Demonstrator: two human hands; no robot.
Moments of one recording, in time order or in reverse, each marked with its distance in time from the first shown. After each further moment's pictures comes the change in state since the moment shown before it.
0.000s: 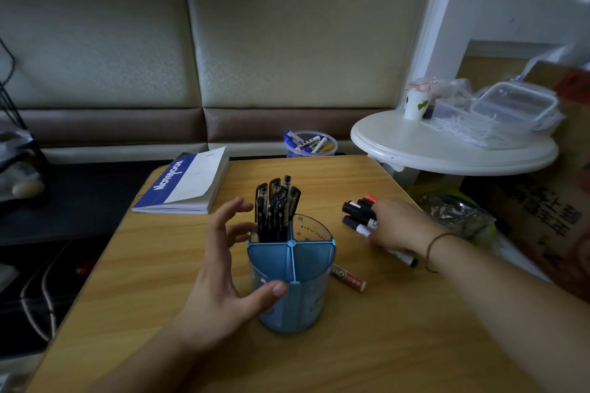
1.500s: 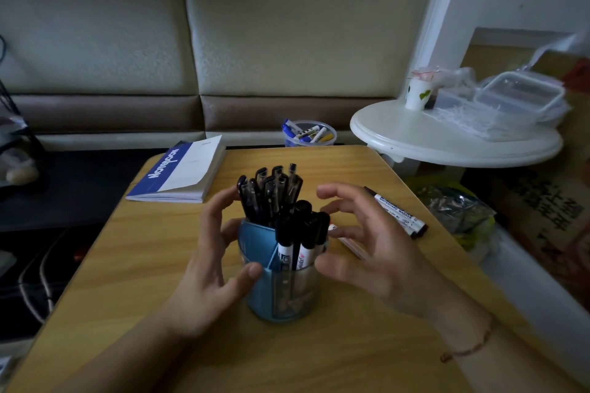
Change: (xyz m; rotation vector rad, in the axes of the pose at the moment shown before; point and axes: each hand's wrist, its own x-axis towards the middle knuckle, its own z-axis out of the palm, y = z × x) left_hand 0.002 0.002 0.001 -0.121 -0.059 0.023; right_hand -0.092 -0.028 0.007 1.082 0.097 -0.649
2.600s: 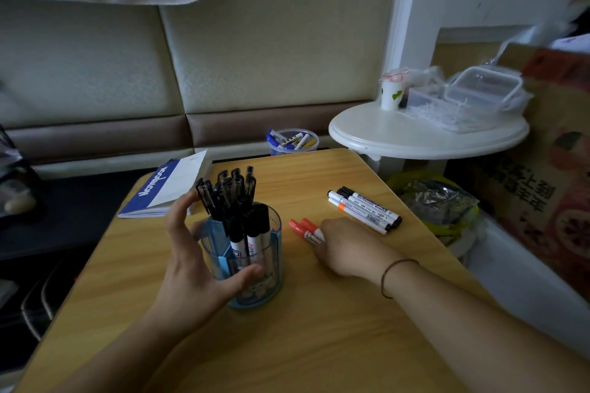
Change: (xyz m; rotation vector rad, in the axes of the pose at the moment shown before) left_hand -0.001 0.010 0.003 0.345 0.108 -0.005; right_hand 0.029 0.054 -0.005 -0.857 -0.142 0.509
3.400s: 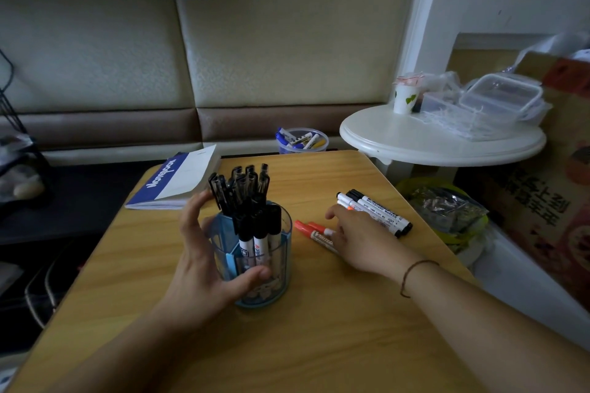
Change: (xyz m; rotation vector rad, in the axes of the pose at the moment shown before) left_hand 0.001 0.000 0.001 -0.037 -0.034 0.060; right_hand 0.010 0.015 -0.005 0.122 0.072 -0.069
